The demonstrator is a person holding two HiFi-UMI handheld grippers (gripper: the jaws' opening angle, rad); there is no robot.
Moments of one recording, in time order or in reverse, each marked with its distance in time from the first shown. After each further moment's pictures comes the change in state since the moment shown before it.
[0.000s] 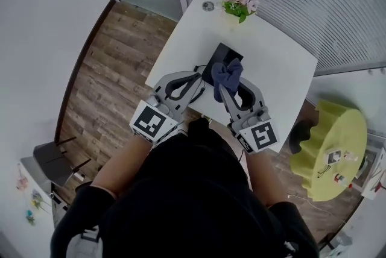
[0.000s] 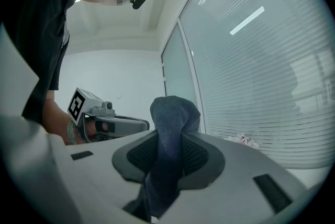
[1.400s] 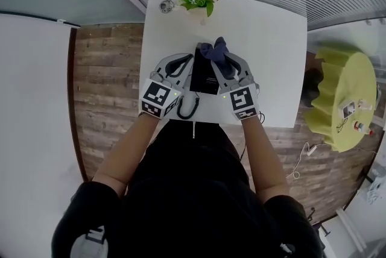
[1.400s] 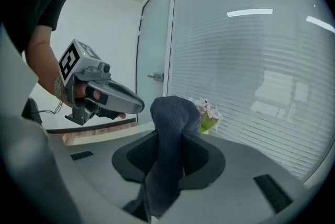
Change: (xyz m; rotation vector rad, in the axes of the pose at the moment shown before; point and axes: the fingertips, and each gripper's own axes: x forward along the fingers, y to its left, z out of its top) left arm 0.166 0.086 -0.108 -0.029 0.222 -0.252; right arm 0.063 -0.155 -0.140 -0.117 0.398 -0.377
